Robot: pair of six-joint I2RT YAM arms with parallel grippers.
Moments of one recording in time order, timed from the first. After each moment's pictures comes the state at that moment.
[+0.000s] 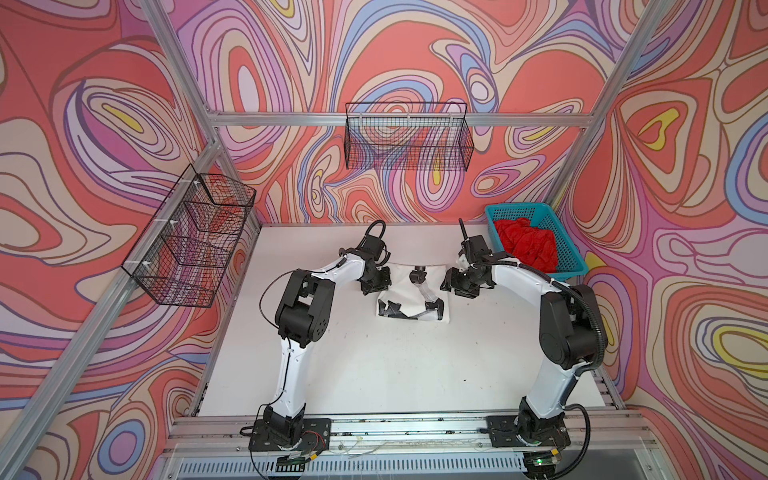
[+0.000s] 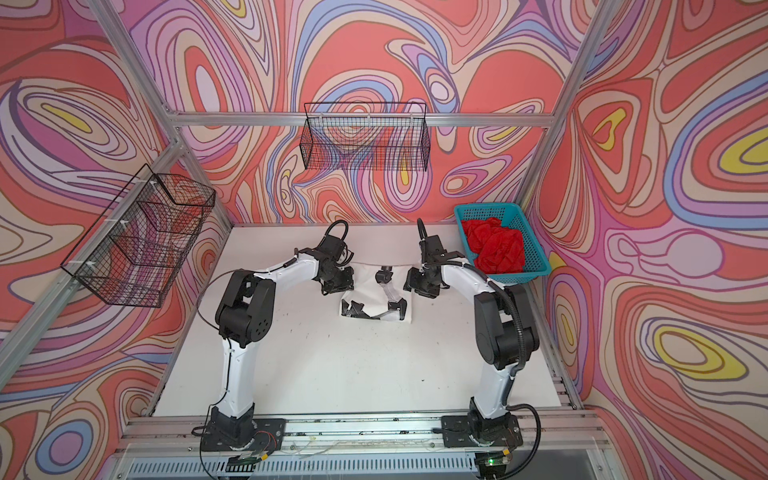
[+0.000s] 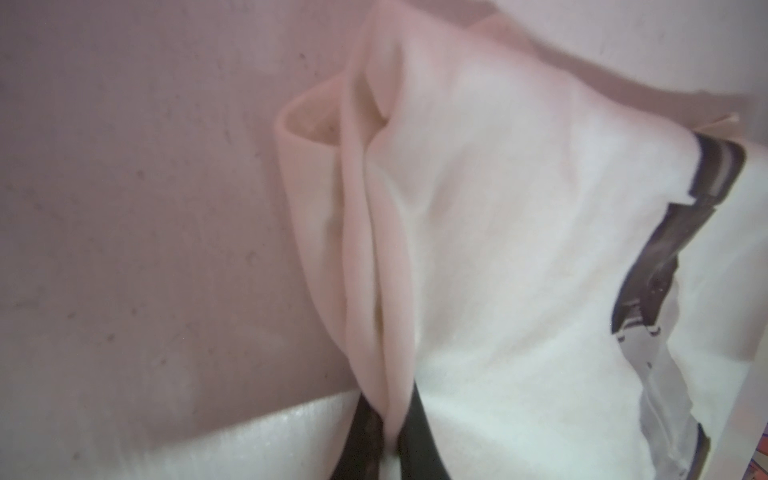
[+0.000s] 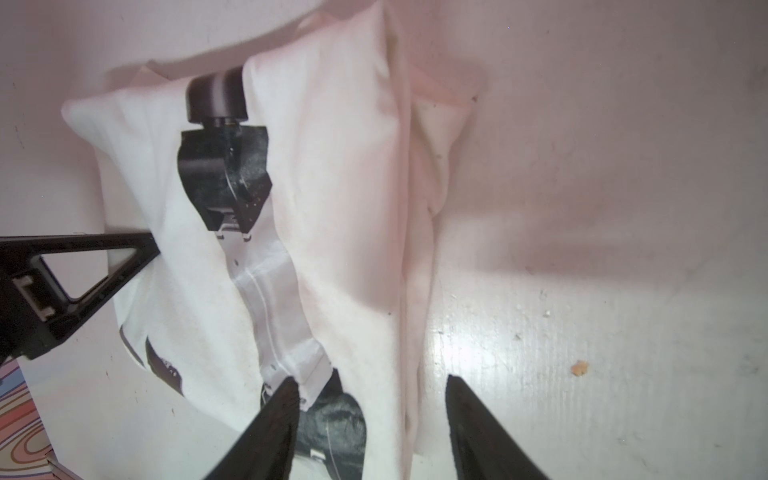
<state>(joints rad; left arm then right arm) -0.42 2.18 1.62 -0.63 0.24 -0.54 0.25 1.83 1.32 -0.67 -0.28 0.48</state>
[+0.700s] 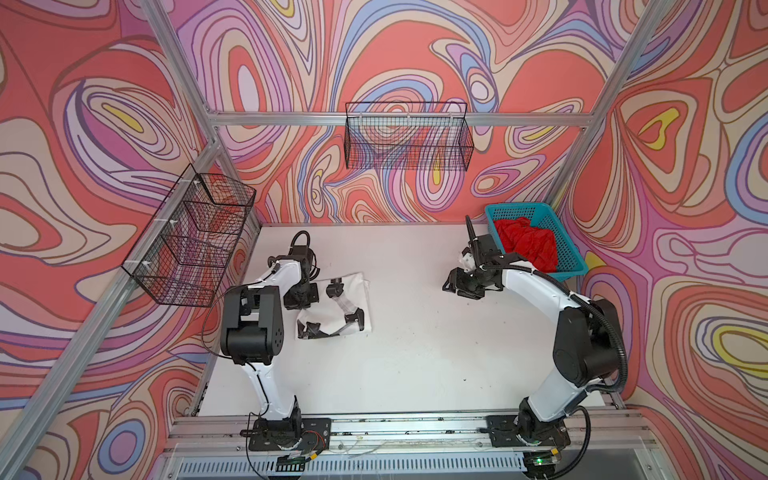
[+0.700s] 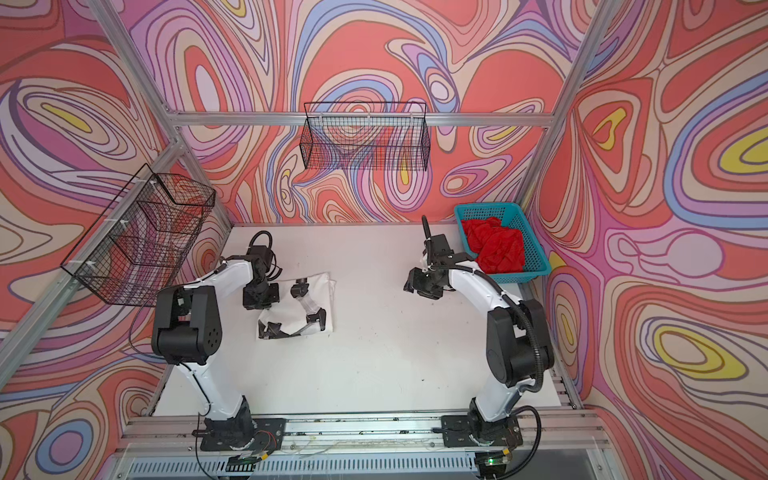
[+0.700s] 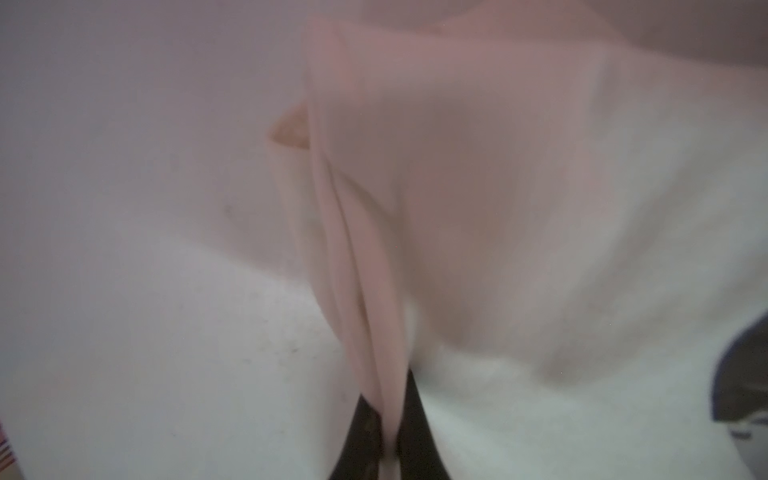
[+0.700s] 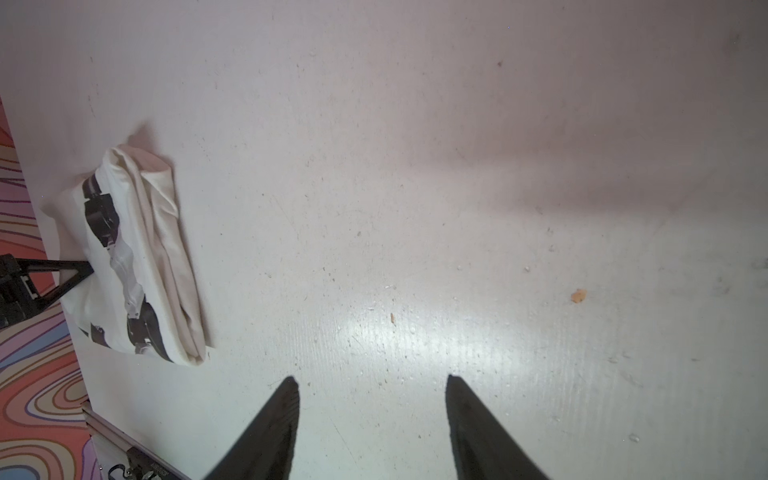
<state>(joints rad) 0.02 1.88 1.29 -0.89 -0.21 -0.26 0.25 1.70 1.28 -0.72 -0.33 0.45</state>
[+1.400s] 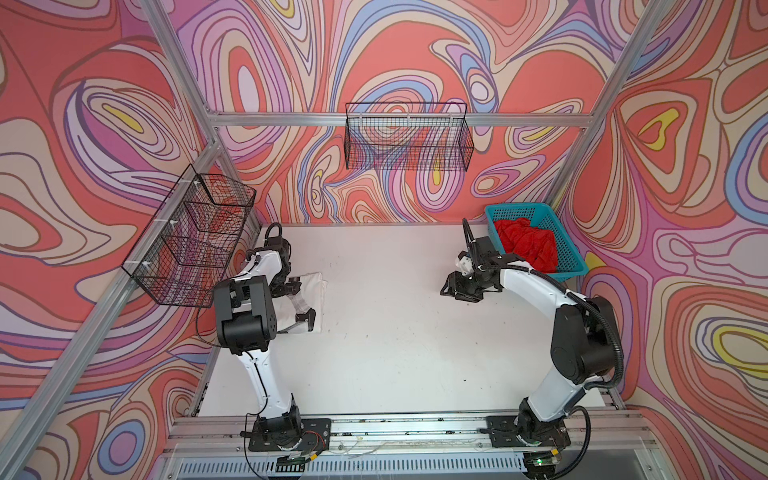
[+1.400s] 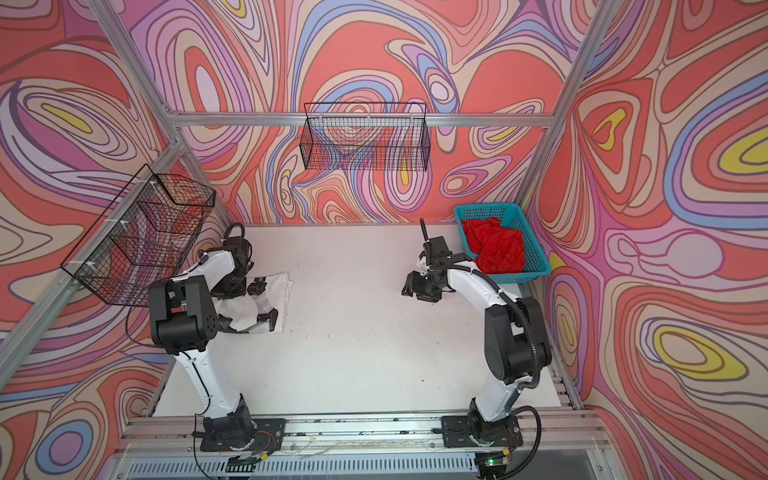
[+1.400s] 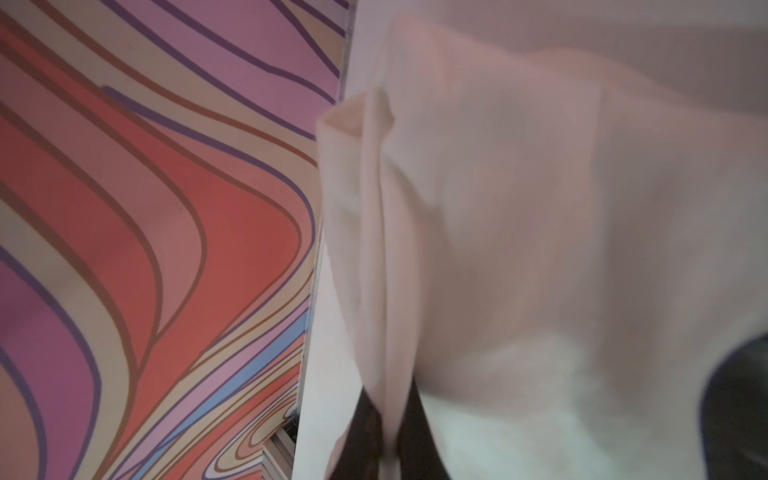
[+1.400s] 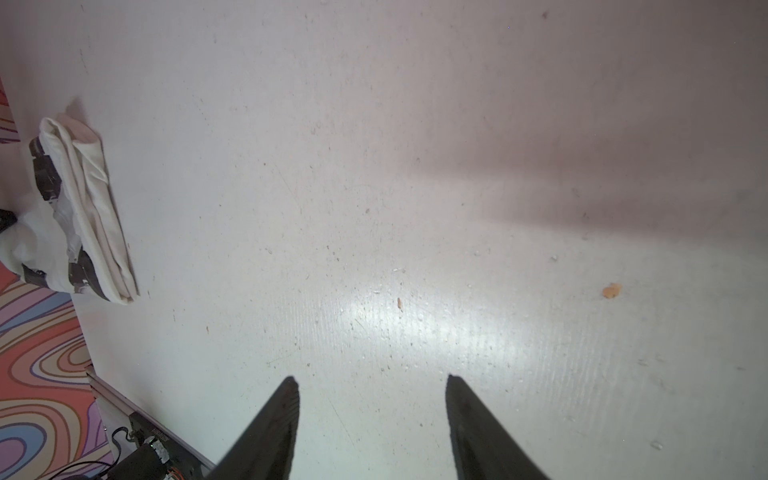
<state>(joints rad) 0.17 2.00 1.48 -0.89 -0.65 -0.08 0.25 1.73 1.28 -0.75 -0.39 0.40</state>
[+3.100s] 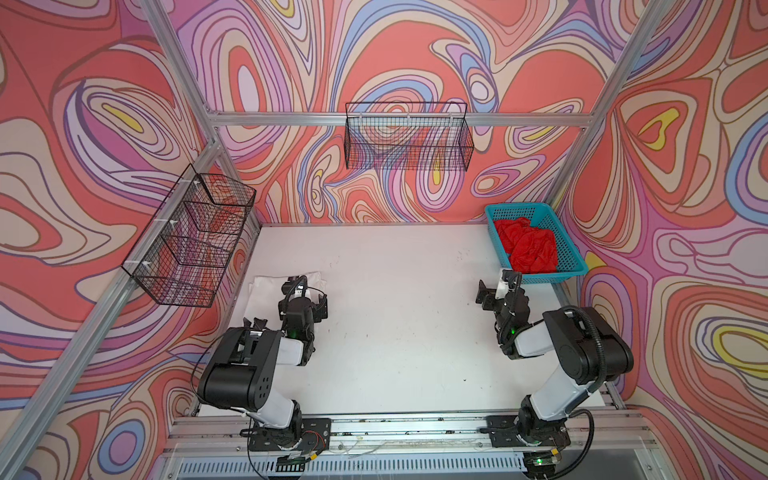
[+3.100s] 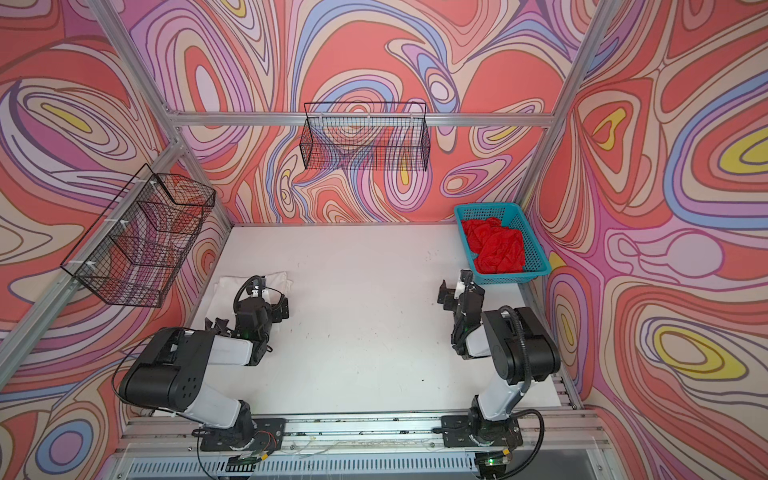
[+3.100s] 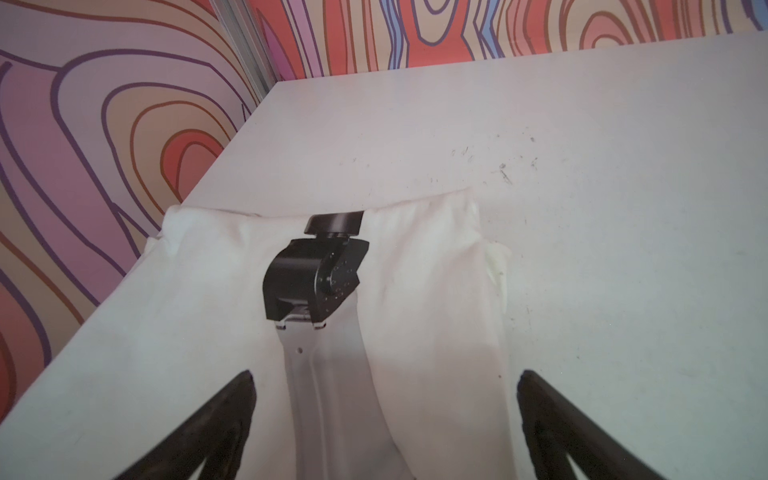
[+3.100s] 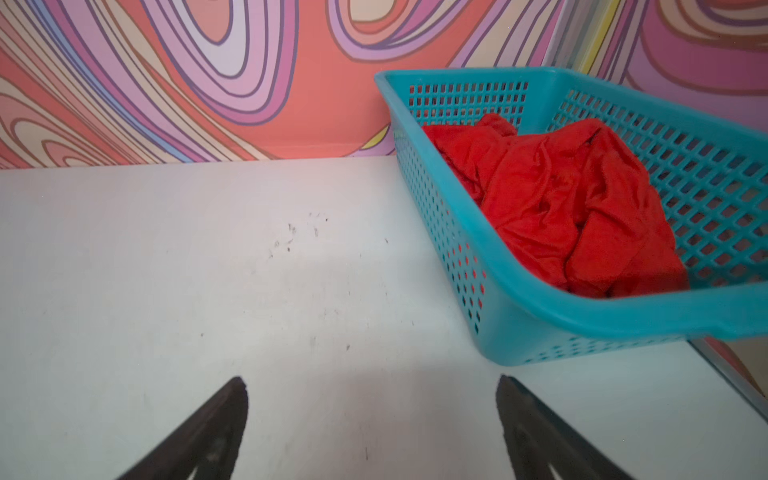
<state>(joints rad) -0.09 1.55 0.32 0.82 -0.31 0.01 0.08 1.70 0.36 1.12 0.19 0.04</state>
